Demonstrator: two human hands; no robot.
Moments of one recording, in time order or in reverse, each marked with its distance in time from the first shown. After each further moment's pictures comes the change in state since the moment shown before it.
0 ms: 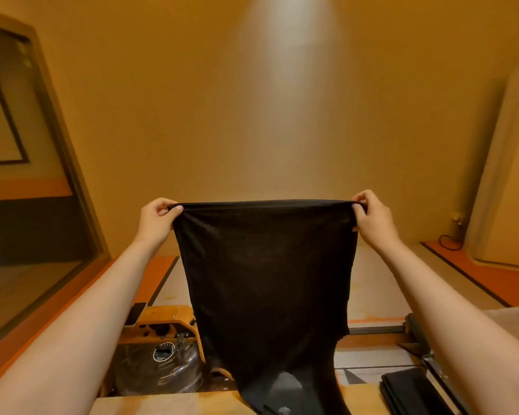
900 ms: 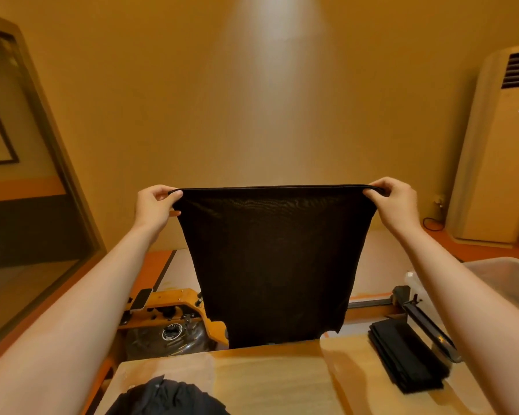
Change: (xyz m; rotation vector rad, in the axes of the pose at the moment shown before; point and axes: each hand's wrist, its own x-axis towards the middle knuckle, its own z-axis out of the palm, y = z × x) left_hand -0.060 0.028 -0.048 -0.012 -0.009 0.048; right_hand -0.082 -0.018 -0.057 -0.016 0.201 -0.060
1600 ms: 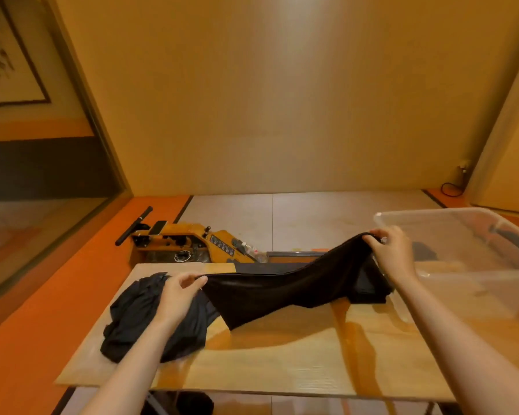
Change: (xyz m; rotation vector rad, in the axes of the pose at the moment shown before) left_hand -0.346 -0.060 0.025 0.172 -0.166 -0.368; right_hand -0.176 0.105 -0.102 -0.224 -0.265 0.133
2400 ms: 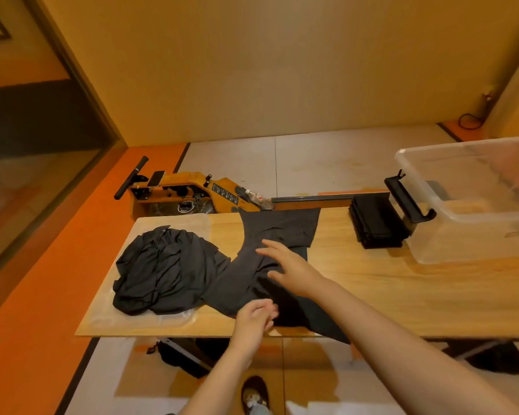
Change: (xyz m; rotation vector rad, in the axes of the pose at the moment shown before) left_hand -0.106 -0.073 0.114 -0.297 -0.256 -0.525; right_hand -0.135 -0.056 0.154 0.049 -0.925 -0.251
